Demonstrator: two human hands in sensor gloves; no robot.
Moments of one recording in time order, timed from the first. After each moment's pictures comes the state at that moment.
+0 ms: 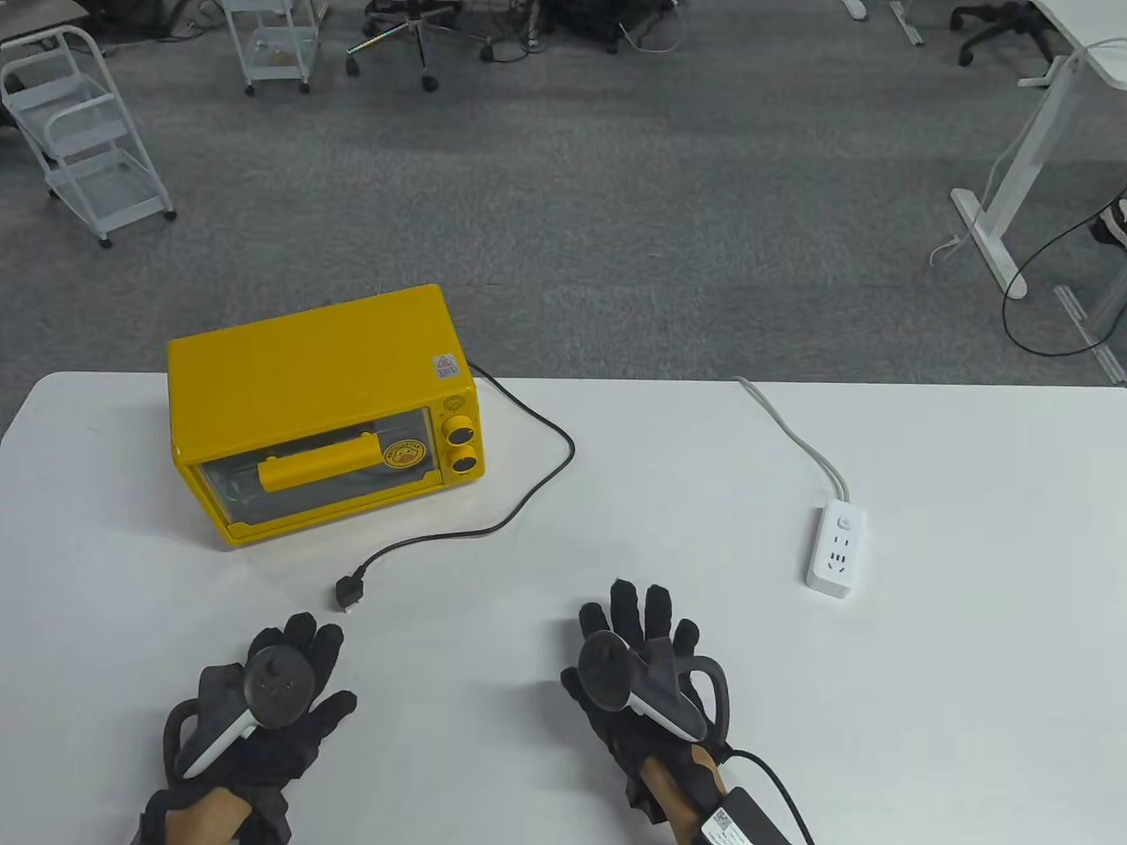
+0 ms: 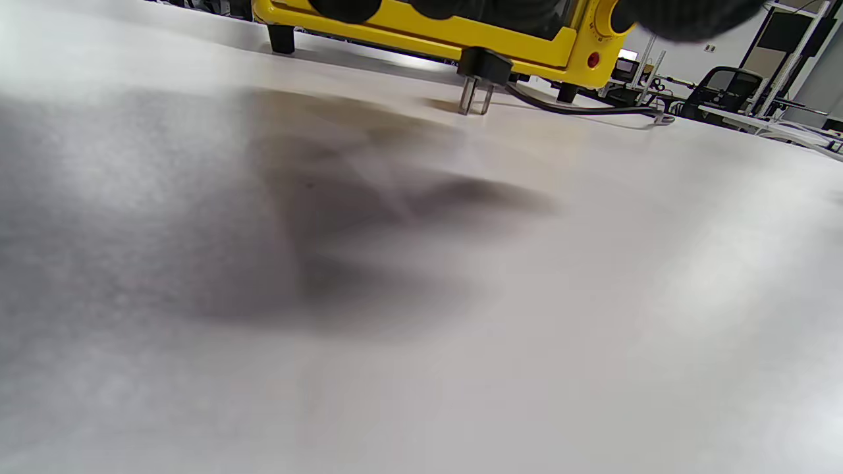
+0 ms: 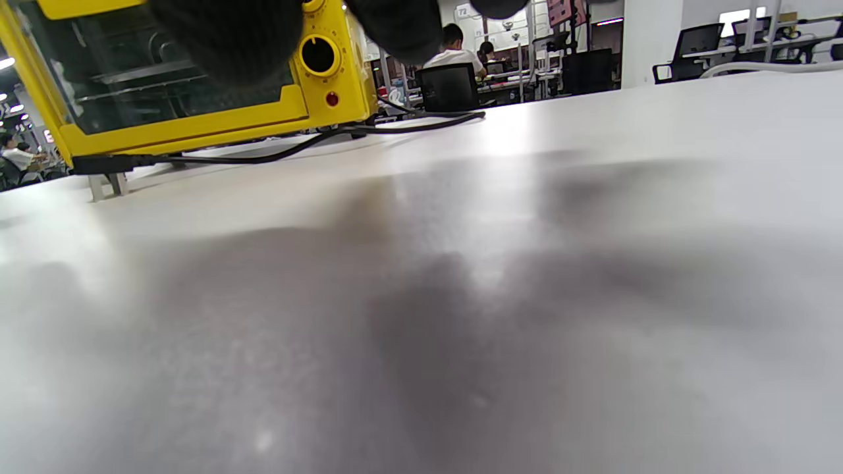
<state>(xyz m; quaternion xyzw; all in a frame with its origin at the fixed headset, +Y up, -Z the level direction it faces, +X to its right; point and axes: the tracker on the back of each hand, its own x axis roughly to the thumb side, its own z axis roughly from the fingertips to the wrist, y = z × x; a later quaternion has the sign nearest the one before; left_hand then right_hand) -0.314 -0.761 -0.272 -0.14 0.00 0.09 0.99 0.058 -0.750 -0.295 0.09 0.05 0.99 0.07</state>
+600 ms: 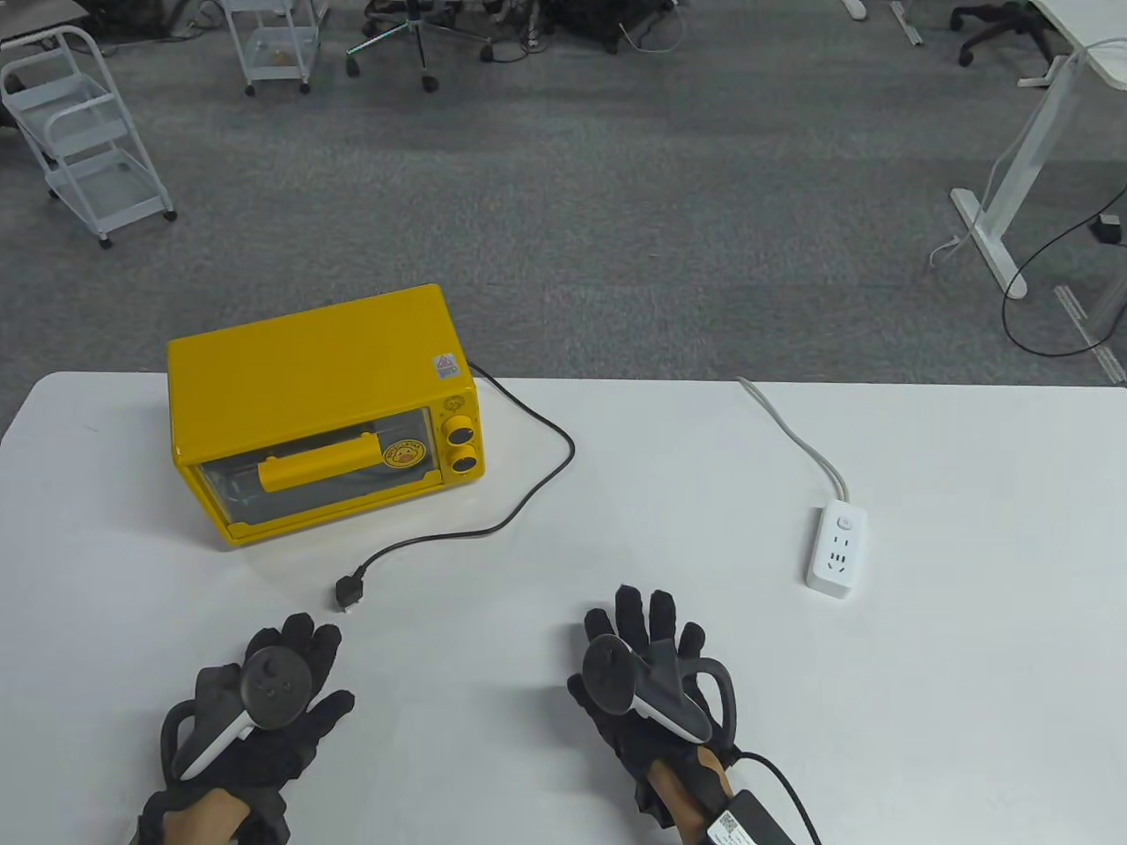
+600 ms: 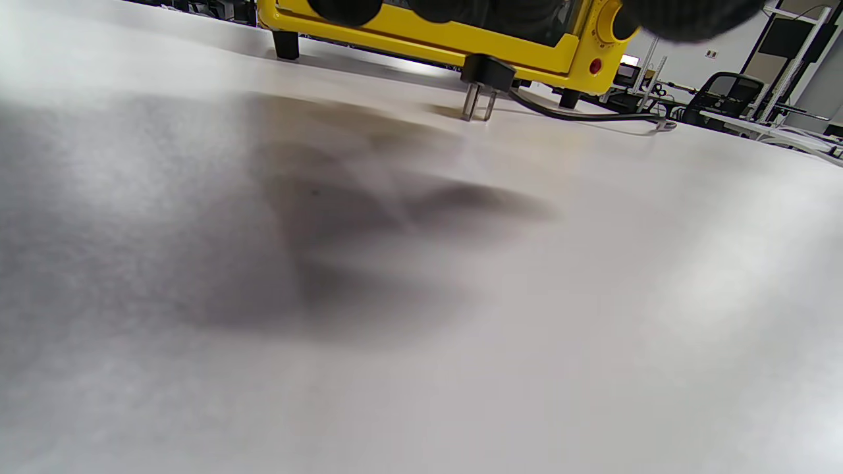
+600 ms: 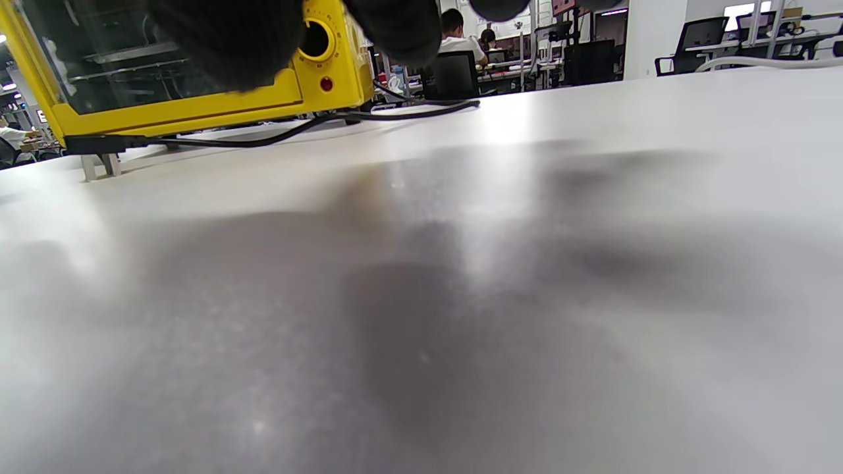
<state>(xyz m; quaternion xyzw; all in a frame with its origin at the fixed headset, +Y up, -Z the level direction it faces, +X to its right) -0.318 -0.761 -0.272 -0.14 0.01 0.09 0.99 0.061 -0.751 -0.293 0.09 0.06 0.99 0.06</state>
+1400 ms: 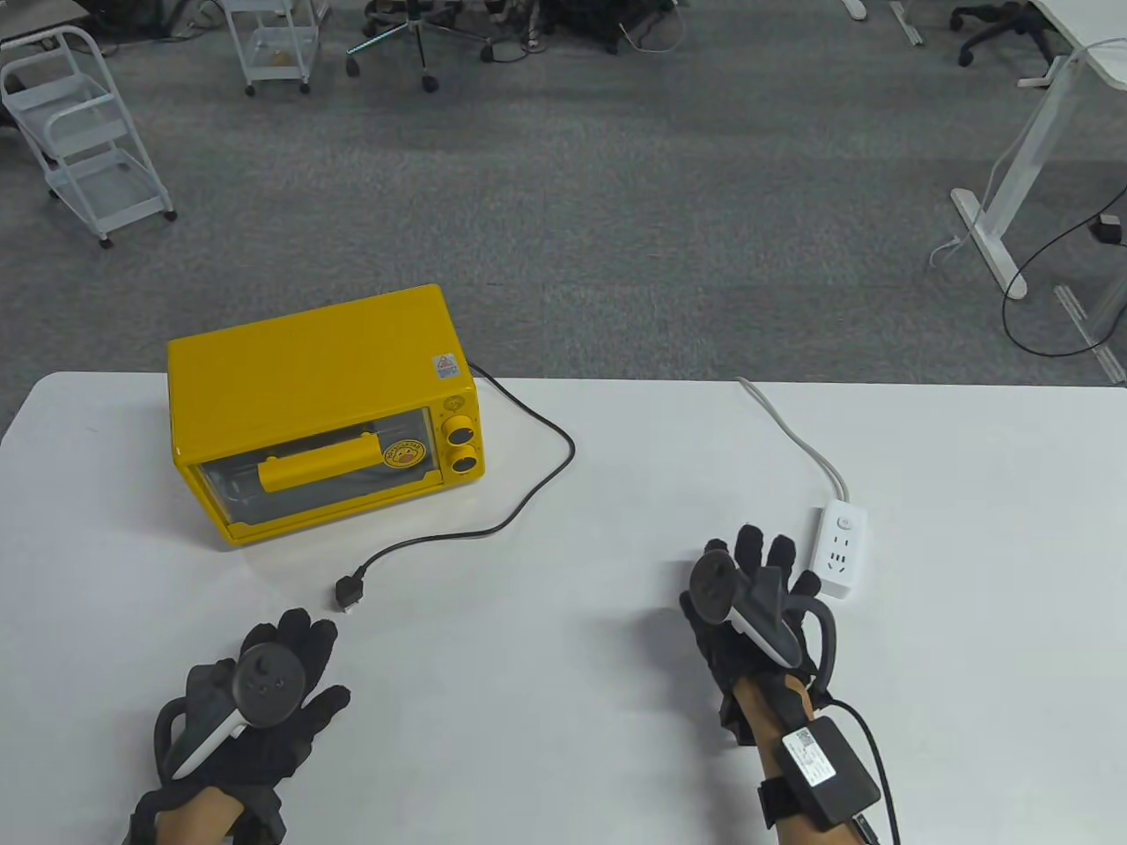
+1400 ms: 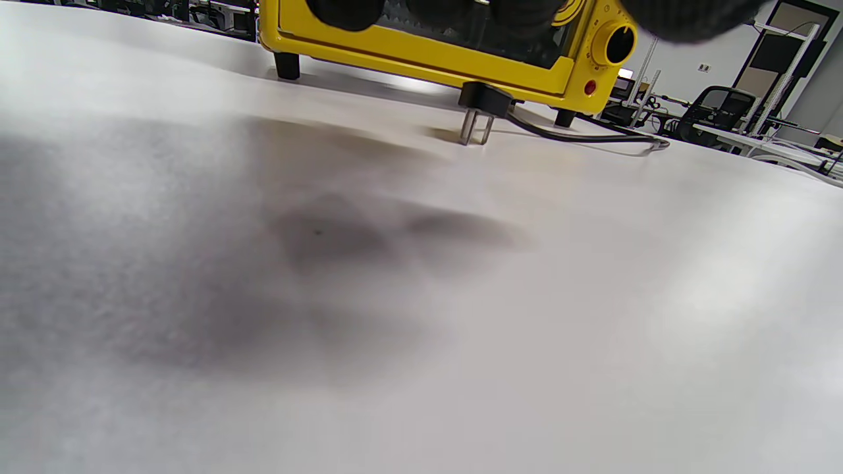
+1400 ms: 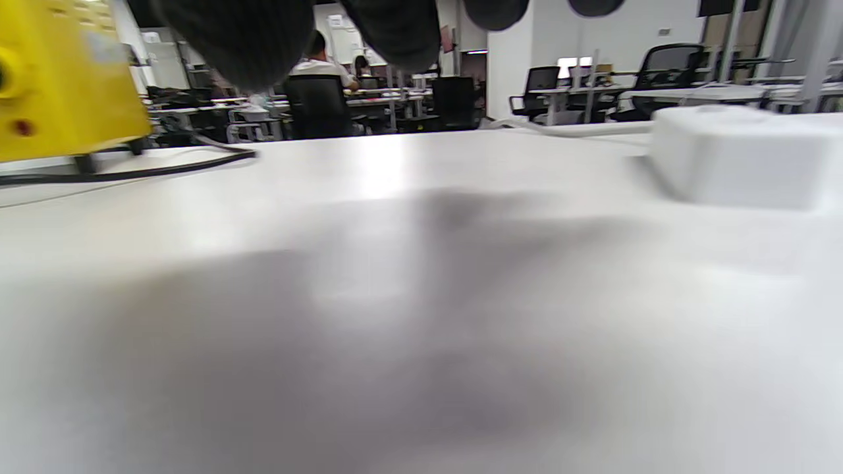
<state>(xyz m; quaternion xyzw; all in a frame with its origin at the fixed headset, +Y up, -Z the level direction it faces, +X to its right) -0.322 -0.755 -0.273 -0.12 0.00 0.10 0.99 0.179 -0.727 -0.369 -0.08 0.04 1.00 0.03</state>
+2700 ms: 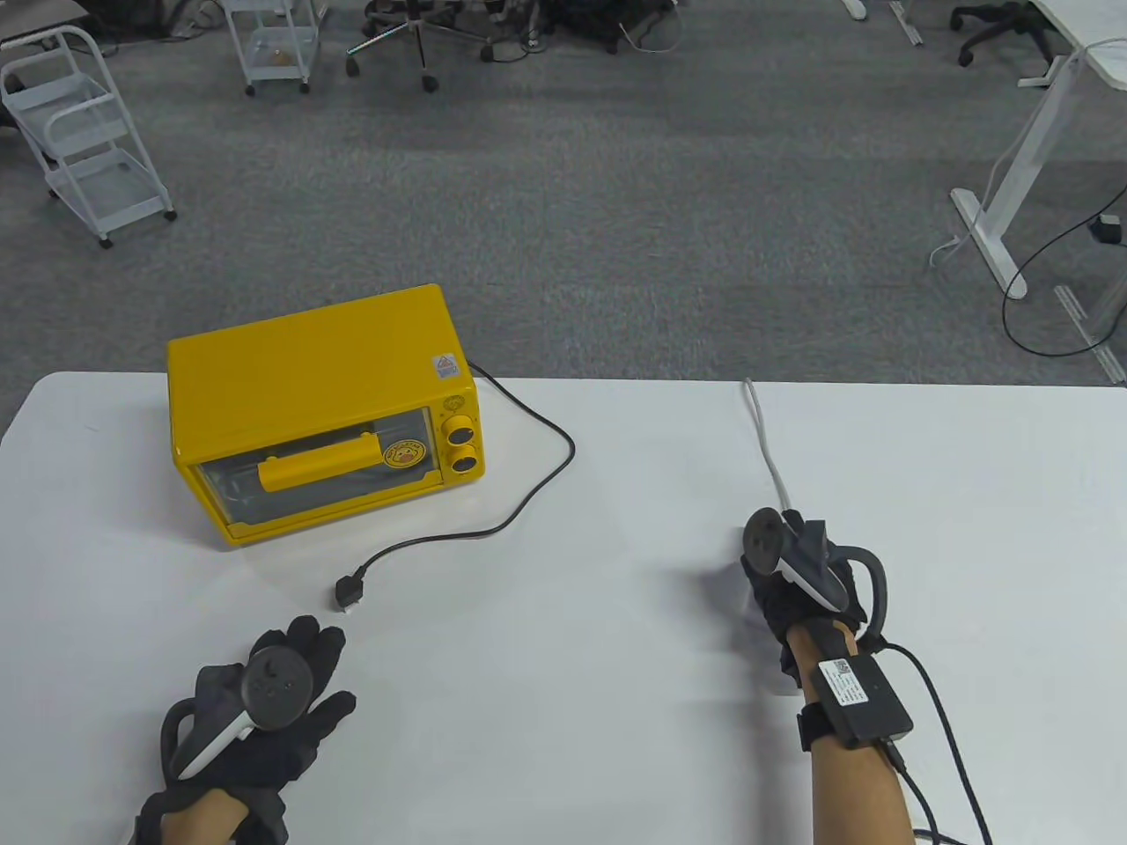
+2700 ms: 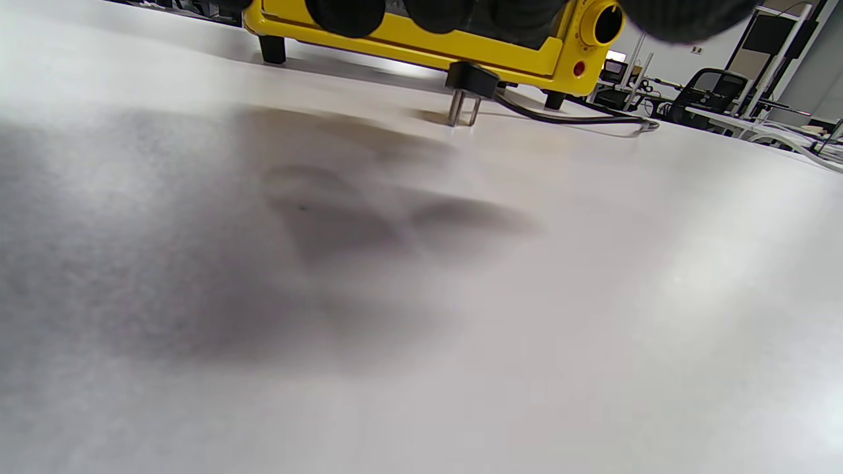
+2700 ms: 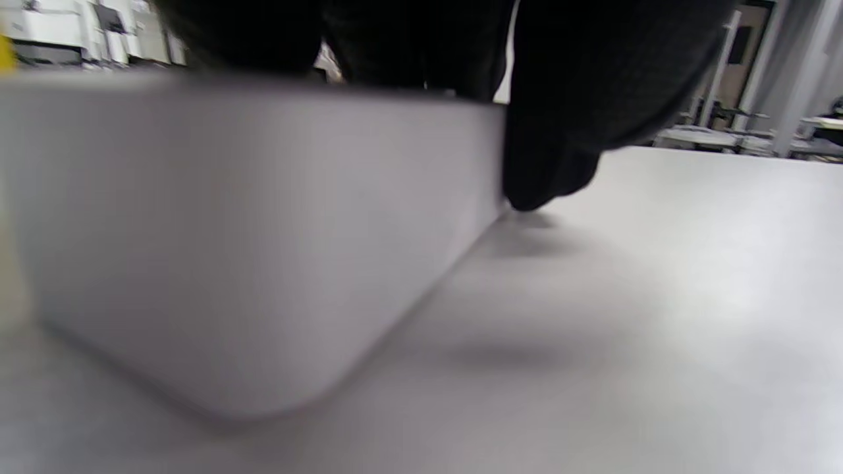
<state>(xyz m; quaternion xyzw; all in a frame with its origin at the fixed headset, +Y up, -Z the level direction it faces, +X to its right) -0.316 -0.759 -0.271 -0.14 -0.01 0.09 0.99 0.217 -0.748 -0.410 -0.05 0.01 1.00 -0.03</state>
